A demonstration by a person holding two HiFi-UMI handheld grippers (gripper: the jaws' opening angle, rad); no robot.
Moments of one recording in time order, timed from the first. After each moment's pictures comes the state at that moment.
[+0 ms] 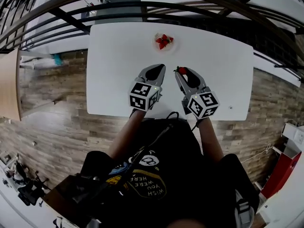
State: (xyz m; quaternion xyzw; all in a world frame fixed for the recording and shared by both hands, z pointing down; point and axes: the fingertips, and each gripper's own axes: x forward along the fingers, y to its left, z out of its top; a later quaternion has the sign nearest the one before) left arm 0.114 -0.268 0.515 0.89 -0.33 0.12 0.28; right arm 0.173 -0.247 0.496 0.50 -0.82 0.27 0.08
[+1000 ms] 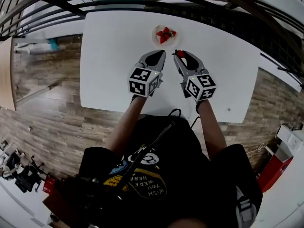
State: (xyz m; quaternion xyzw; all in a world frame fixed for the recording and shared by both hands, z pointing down) left arm 0.129 -0.335 0.574 0.87 -0.36 0.12 0.32; right arm 0.184 -0.329 0.572 0.47 -0.83 0.28 0.13
